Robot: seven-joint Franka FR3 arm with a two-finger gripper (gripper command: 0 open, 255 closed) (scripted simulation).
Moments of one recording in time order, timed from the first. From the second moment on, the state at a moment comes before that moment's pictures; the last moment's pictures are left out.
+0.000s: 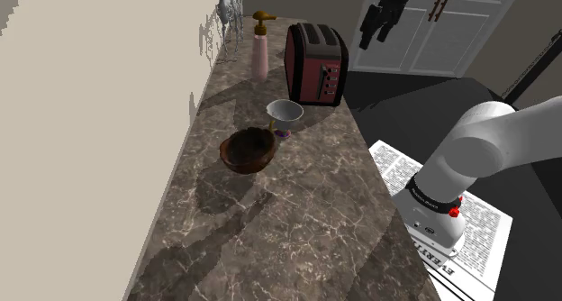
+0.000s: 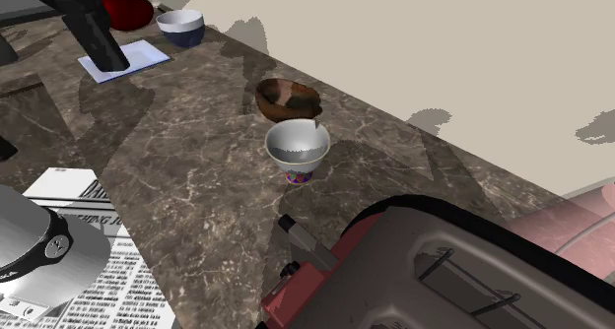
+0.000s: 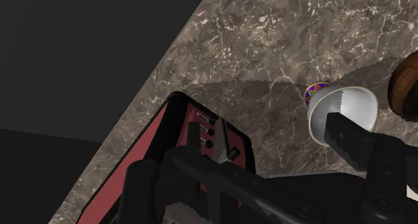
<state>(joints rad) 0.01 -0.78 -0.03 -2.39 -0.06 1.71 0.00</state>
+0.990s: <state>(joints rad) 0.08 -0.55 0.21 -2.44 0.01 1.98 0.27</state>
